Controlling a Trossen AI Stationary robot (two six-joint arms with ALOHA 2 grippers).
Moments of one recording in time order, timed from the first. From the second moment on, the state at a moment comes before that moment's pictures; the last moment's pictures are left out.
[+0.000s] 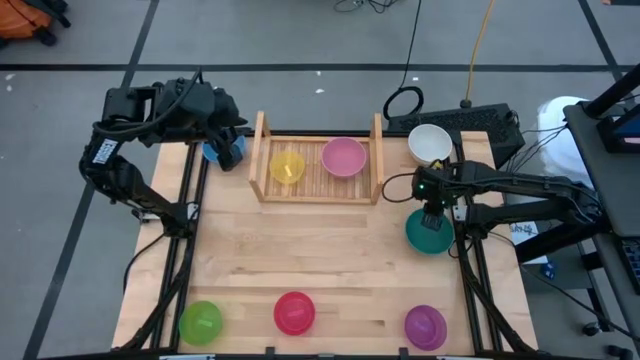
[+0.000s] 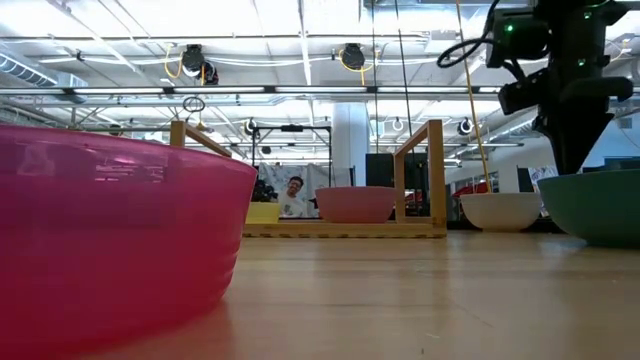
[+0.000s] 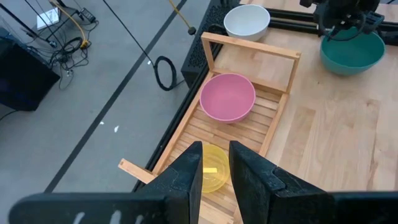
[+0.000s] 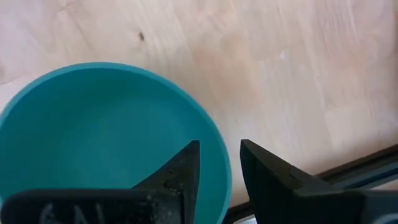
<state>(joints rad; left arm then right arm) 0.17 1.50 2.33 -1.57 -0.35 -0.06 -0.31 0.98 0.70 -1.18 0.02 0.10</state>
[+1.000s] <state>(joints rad) 0.17 1.50 2.33 -1.57 -0.34 -0.06 -0.43 1.15 0.70 -1.13 -0.08 0.01</state>
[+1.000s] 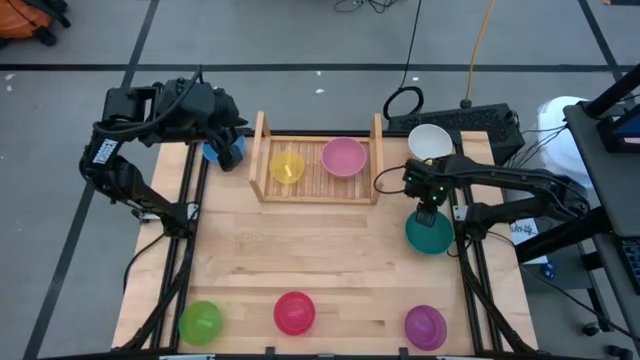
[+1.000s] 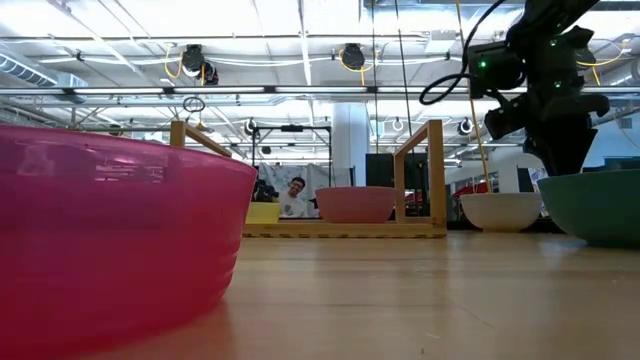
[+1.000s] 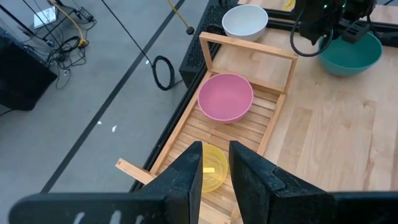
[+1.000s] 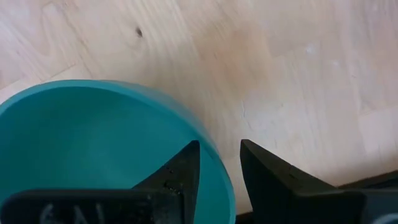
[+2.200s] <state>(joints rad) 0.17 1.50 2.33 -1.57 -0.34 -0.06 -0.41 1.24 1.21 -1.37 -0.08 -0.06</state>
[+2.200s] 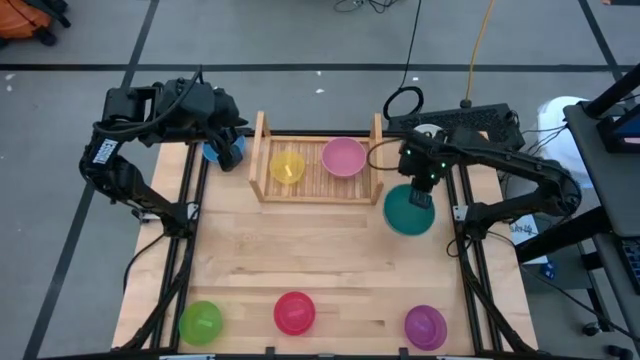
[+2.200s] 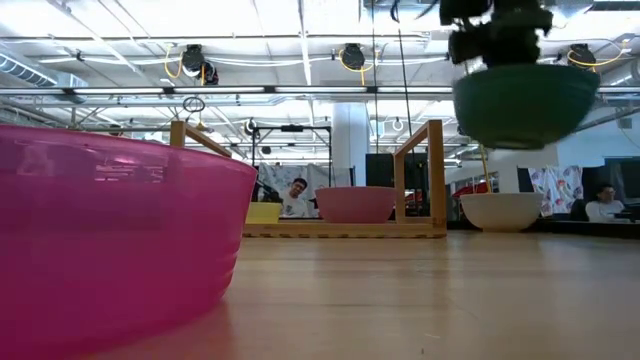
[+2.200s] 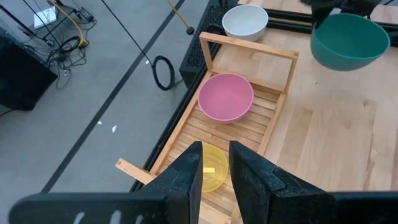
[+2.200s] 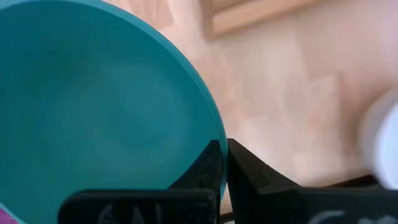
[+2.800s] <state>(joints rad) 0.17 1.50 2.33 -1.57 -0.34 -0.06 -0.39 1.64 1.78 -1.37 -0.02 -0.18</state>
